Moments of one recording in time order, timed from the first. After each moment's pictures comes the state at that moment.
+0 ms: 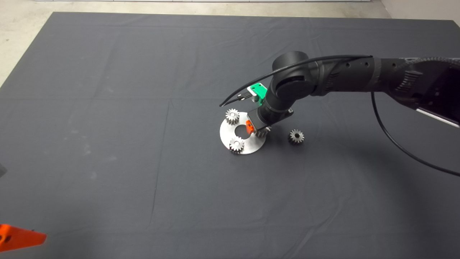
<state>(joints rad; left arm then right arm) -0.72 1.45 -0.37 -0.06 1.47 -1.08 0.33 2.80 -1.28 -0.48 -1.53 1.12</state>
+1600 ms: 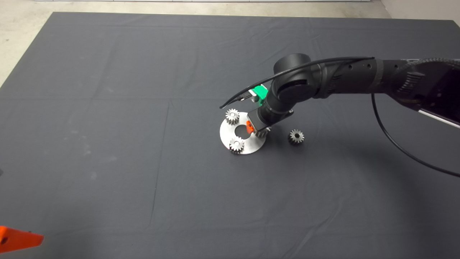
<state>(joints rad) -0.72 1.43 -0.37 -0.06 1.47 -1.07 0.32 2.79 -1.25 -0.52 -1.53 1.12</state>
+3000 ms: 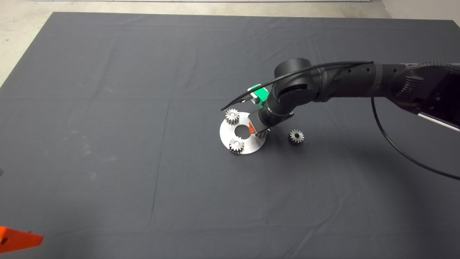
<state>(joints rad) -0.72 1.43 -0.37 -0.06 1.47 -1.06 0.31 2.79 -1.24 -0.54 -1.53 1.13</state>
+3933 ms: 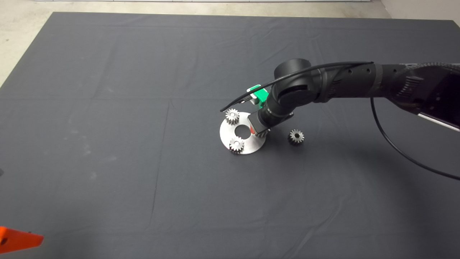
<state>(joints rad) -0.72 1.43 -0.37 -0.06 1.47 -1.06 0.31 2.79 -1.24 -0.54 -1.53 1.13</state>
